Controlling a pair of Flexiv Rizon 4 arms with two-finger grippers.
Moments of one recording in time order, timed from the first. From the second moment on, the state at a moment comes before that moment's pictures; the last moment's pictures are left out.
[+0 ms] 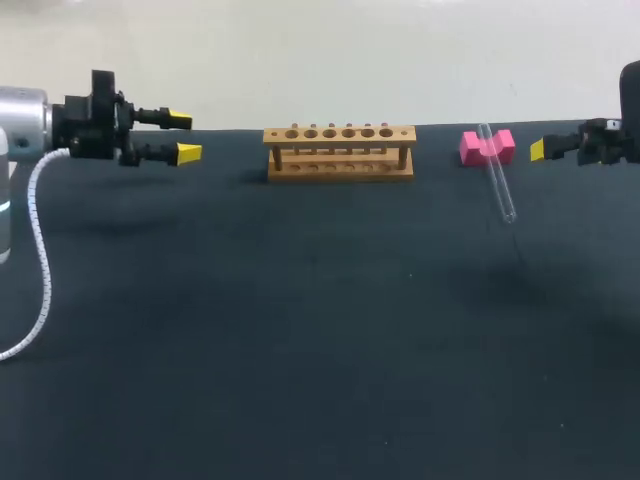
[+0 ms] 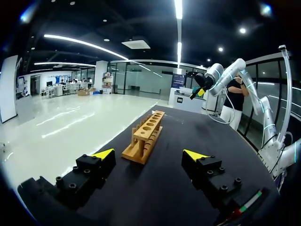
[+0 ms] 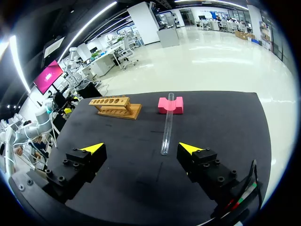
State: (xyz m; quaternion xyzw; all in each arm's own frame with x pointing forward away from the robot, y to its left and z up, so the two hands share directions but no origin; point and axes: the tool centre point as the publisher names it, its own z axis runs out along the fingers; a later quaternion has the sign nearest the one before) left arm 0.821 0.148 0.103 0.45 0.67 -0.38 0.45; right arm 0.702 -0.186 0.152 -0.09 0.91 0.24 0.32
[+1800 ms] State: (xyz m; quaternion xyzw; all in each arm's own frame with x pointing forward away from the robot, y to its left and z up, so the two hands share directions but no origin) left arm 0.819 0.147 0.105 0.45 0.67 -0.38 0.45; right arm 0.731 -0.185 0.127 -0.04 0.95 0.06 0.31
